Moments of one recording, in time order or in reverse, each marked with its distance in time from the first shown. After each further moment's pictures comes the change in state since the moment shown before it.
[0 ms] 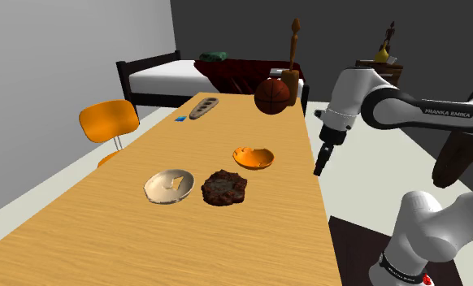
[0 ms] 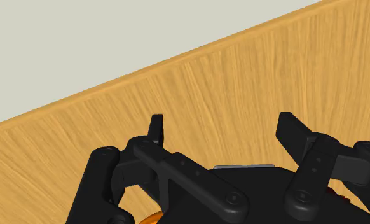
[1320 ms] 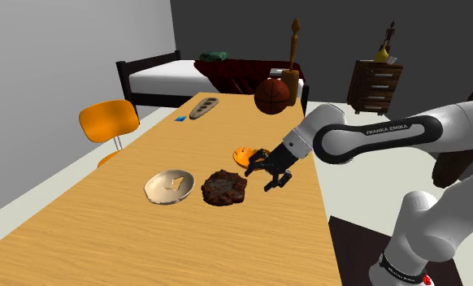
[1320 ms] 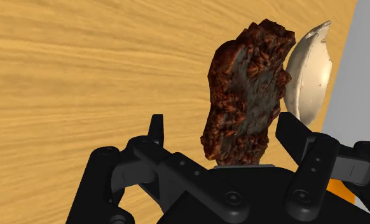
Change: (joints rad) arm -0.035 0.289 0.266 -0.099 0.638 0.881 0.756
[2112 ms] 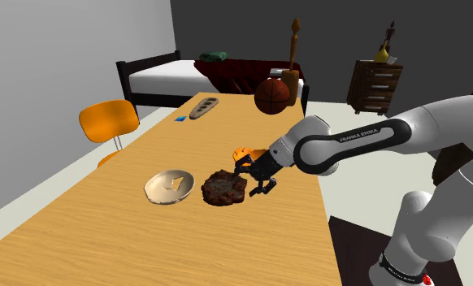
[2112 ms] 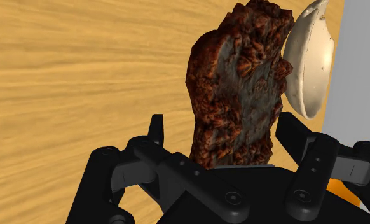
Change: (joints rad) arm 0.016 0.173 0.046 0.056 0.087 0.196 0.026
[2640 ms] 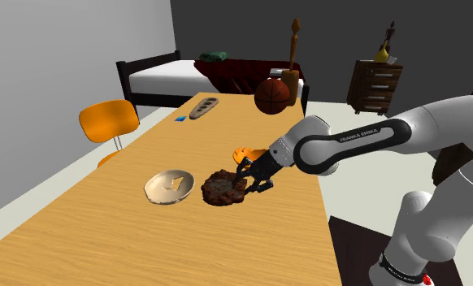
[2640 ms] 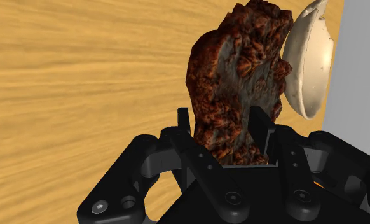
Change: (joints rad) arm 0.000 0.000 0.000 0.001 0.000 0.001 0.000
